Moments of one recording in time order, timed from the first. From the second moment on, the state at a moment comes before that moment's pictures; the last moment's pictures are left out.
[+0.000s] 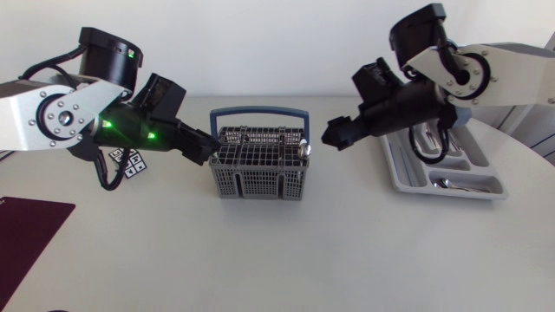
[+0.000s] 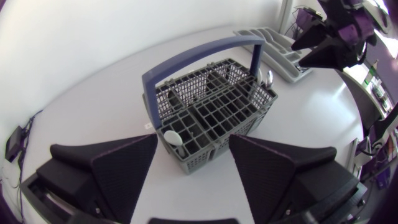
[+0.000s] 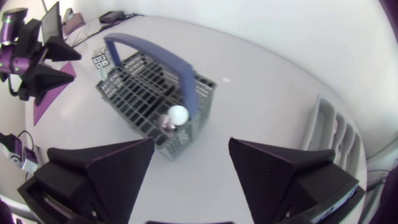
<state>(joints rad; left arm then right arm) -0.31 1.43 1.01 -0.32 0.21 0.21 0.35 1.56 1.21 -0.48 -0.20 -0.14</state>
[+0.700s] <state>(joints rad) -0.04 1.40 0.84 -0.20 0.54 0.38 0.74 1.89 1.51 -0.41 -0.09 0.00</state>
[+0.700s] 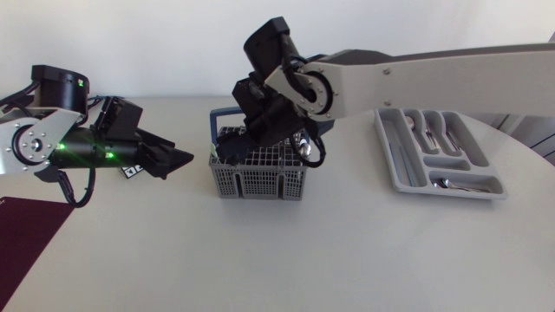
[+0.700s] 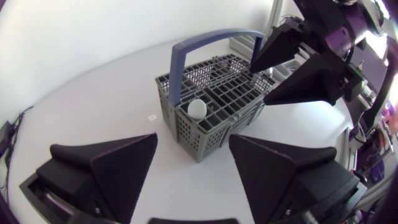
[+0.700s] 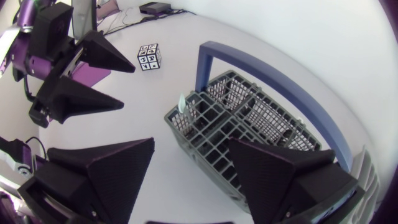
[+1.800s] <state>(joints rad) 0.03 1.52 0.79 -0.05 0.64 0.43 0.80 2.19 1.76 -0.35 -0.01 0.03</state>
